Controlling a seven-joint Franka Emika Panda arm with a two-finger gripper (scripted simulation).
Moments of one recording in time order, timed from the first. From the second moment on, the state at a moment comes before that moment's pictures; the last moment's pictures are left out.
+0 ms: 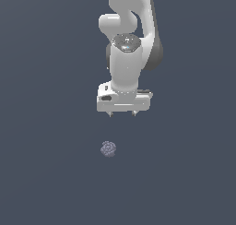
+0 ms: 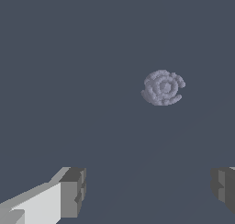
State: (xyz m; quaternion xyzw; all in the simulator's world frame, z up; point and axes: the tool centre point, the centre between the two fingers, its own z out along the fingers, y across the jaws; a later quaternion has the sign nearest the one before) arm 0.013 0.019 0.194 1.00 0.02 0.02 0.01
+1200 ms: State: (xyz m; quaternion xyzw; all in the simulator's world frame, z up) arm 0.092 -0.032 0.111 0.99 -0.11 0.00 0.00
